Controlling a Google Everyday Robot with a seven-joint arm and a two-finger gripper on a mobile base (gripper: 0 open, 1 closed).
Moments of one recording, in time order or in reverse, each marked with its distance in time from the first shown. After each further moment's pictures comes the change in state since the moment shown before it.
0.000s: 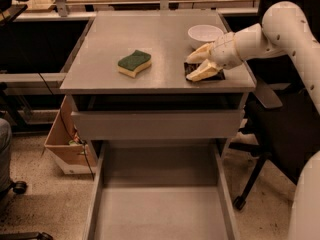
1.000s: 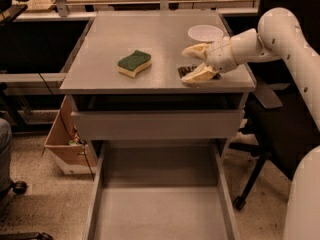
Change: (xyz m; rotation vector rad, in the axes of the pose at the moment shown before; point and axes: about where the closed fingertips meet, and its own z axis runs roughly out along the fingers) arm -0.007 0.014 0.018 -0.059 -0.080 0.007
